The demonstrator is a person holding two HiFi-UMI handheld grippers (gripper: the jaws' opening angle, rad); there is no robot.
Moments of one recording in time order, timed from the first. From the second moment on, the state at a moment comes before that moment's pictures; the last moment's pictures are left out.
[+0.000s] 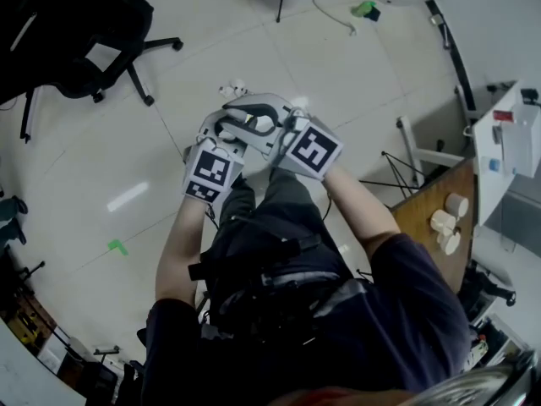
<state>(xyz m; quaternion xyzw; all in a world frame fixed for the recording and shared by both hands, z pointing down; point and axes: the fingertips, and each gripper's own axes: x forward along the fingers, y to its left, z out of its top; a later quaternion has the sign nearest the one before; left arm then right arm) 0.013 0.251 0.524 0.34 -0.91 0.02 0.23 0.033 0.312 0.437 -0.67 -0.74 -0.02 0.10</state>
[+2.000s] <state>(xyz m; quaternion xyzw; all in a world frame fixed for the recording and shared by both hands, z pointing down) -0.182 0.342 0.609 0.25 -0.93 0.07 0.25 -0.163 0.407 0.524 -0.69 -0.71 -0.05 0.13</state>
